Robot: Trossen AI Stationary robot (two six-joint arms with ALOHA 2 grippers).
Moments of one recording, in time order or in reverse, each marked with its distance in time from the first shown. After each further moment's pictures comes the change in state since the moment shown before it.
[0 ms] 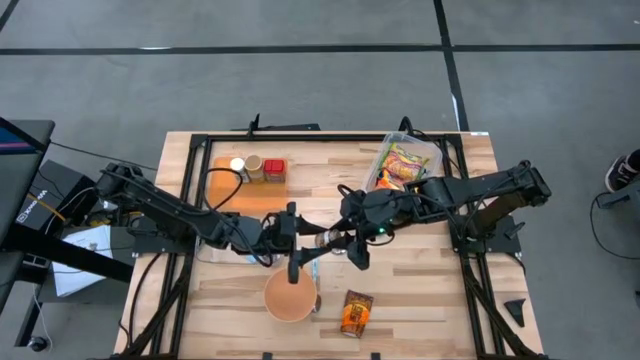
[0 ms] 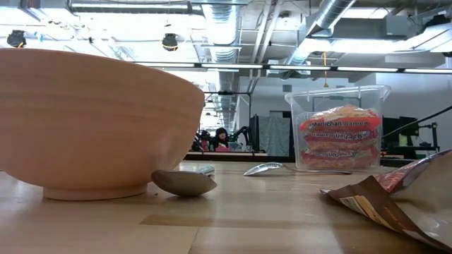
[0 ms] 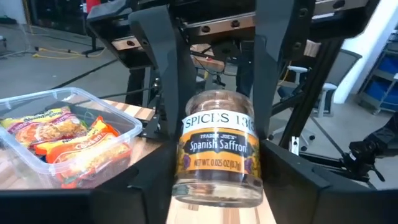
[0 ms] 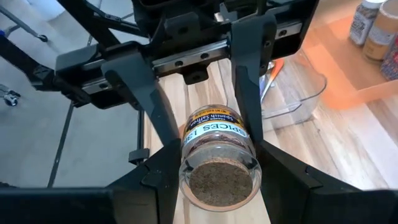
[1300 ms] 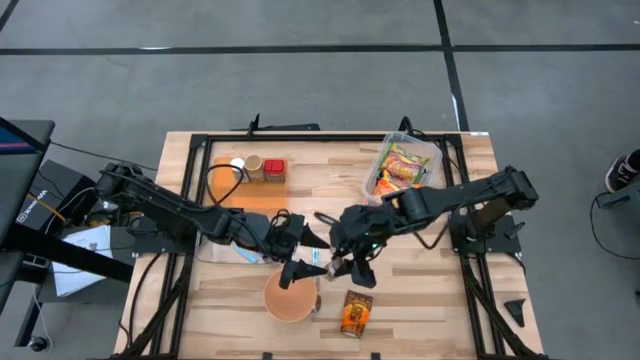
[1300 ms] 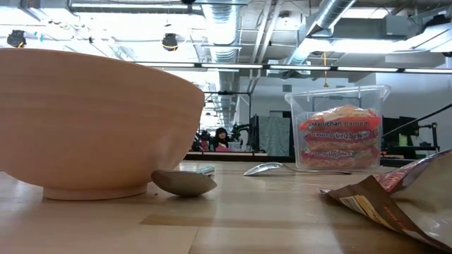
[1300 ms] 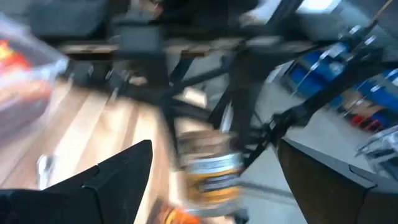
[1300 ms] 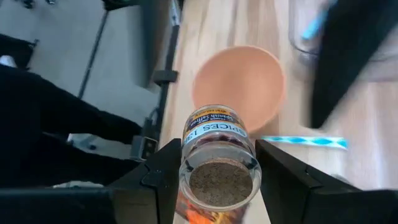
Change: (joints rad) left arm 0.048 0.000 0.000 -0.095 0.337 -0.251; right arm 0.000 0.106 -0.001 -0.084 -0.310 -0.183
